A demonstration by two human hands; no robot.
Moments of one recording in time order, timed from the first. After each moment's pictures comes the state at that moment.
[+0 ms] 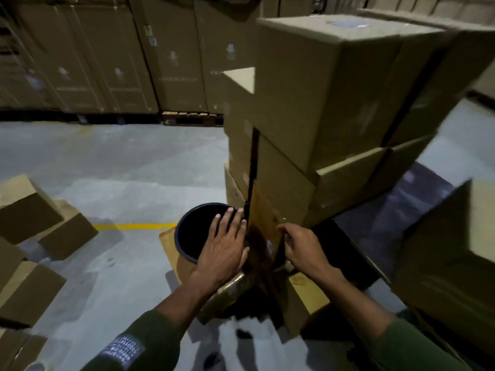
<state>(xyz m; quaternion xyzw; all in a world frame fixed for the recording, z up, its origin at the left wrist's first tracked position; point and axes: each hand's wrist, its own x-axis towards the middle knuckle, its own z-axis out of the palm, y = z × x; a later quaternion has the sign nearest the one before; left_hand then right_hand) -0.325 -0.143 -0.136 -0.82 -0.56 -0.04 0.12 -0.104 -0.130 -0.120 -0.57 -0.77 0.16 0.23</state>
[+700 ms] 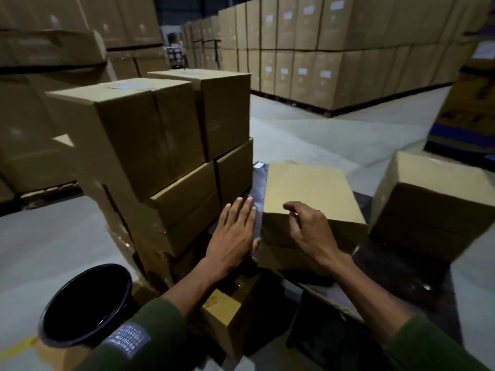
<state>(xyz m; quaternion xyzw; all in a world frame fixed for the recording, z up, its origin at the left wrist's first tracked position) -0.007 -0.196 -0.050 -0.93 -0.29 -0.13 0.17 0.180 -0.299 -0.026 -0.70 -0.60 -0.06 0.39</state>
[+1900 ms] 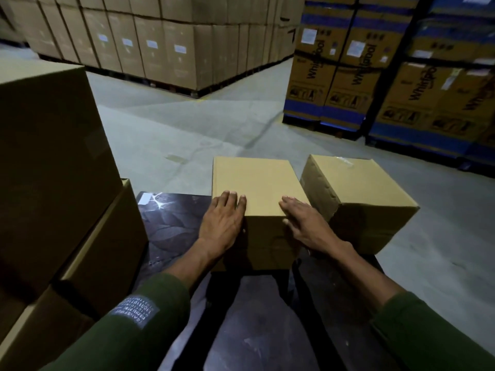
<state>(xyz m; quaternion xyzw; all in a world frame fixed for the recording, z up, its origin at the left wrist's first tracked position) 0.311 0.032 -0.053 -0.99 -0.06 -0.11 0.09 0.442 -0.183 -0.057 -0.87 -0.45 -0.04 0.17</state>
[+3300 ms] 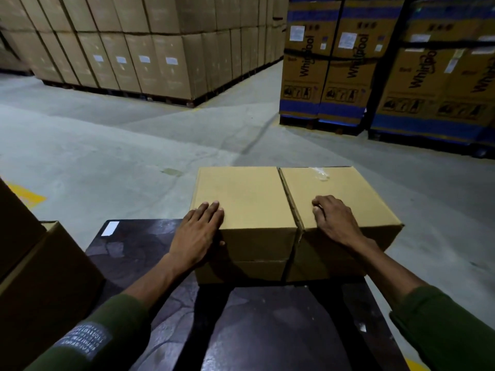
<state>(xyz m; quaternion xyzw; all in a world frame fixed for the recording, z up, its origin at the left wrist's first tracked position) 0.417 0.017 -0.064 -0.99 -0.05 -0.10 0.07 0.610 -0.291 -0.054 -0.93 -0.30 -0.06 0.20</state>
